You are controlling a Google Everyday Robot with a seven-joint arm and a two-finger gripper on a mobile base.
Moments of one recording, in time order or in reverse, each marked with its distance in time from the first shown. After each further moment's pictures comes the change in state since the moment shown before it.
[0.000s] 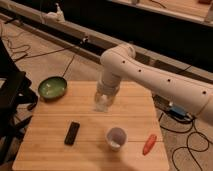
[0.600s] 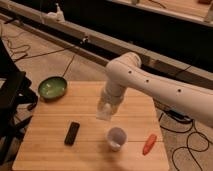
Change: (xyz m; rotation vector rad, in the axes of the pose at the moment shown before) arm -0.040 0.037 0.013 0.003 -0.012 0.060
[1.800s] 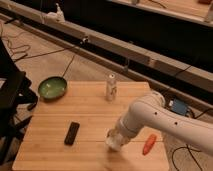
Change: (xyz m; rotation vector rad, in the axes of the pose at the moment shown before) arm -0.063 0.092 0.051 0.091 -0.030 0.213
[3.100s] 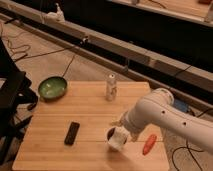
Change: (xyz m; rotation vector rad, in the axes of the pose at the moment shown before) arm 0.029 -0.006 -0.043 0.033 0.117 -0.010
